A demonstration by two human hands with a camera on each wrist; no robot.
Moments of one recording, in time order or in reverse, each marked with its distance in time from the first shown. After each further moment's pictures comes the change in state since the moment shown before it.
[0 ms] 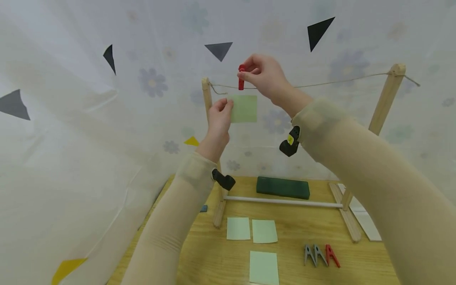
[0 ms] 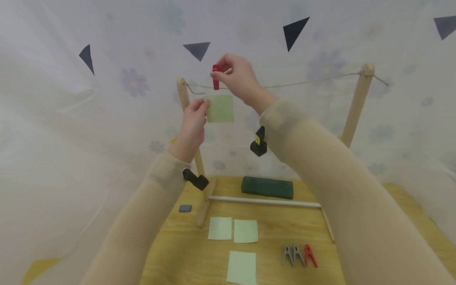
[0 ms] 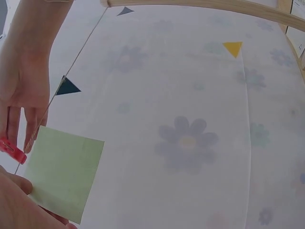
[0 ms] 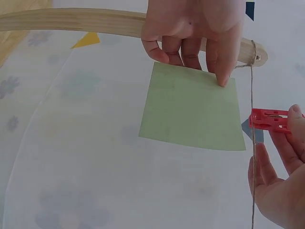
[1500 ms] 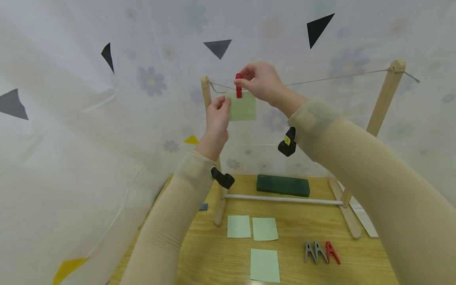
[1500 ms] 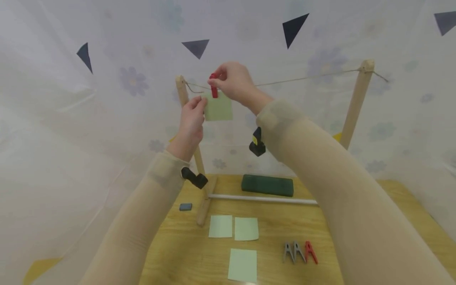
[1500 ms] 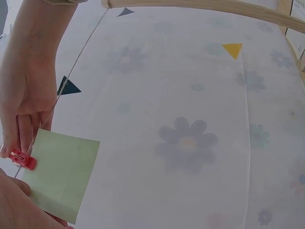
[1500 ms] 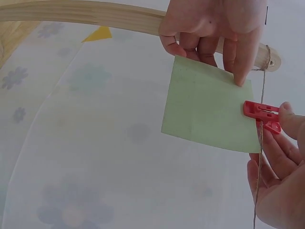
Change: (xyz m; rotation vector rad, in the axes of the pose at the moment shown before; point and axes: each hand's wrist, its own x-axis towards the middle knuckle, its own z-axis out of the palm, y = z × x) left_hand 0.000 0.006 -0.002 0.003 0.003 -0.038; right_hand 0.000 -0.001 0.009 -0.239 -0.077 0.041
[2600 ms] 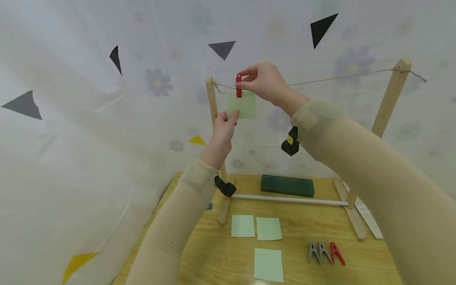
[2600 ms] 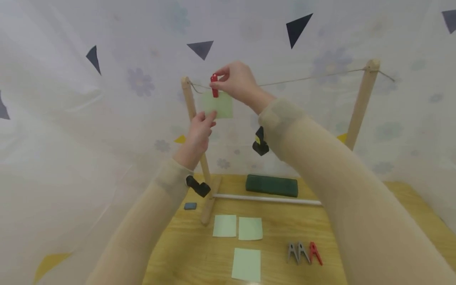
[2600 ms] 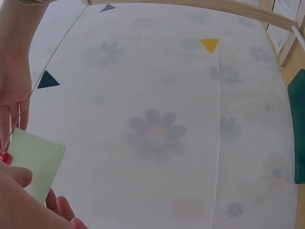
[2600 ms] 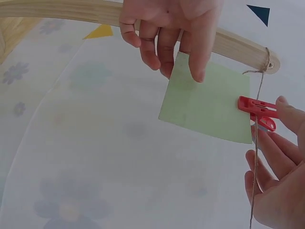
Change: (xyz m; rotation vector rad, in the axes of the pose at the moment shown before) left_hand -0.004 -0.032 -0.011 0.081 -0.099 -0.049; right_hand 0.003 0.001 -0.001 0.046 -0.041 0.013
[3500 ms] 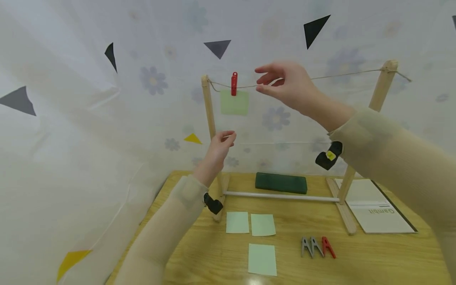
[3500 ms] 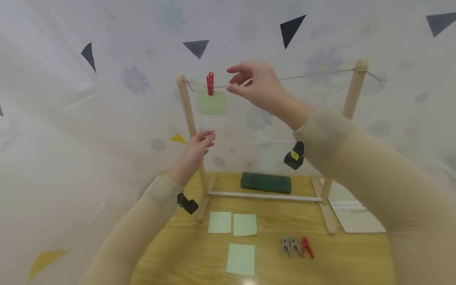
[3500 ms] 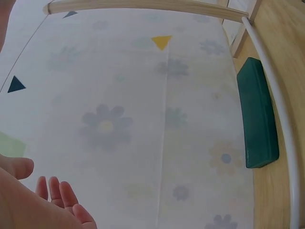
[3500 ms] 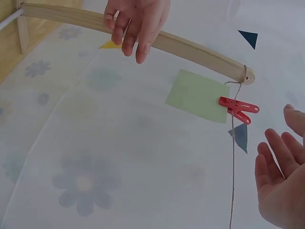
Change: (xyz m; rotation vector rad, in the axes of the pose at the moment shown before) left_hand -0.012 -0.051 -0.022 0.156 -0.105 -0.065; right_hand -0.059 0.024 -0.037 -0.020 0.080 -0.199
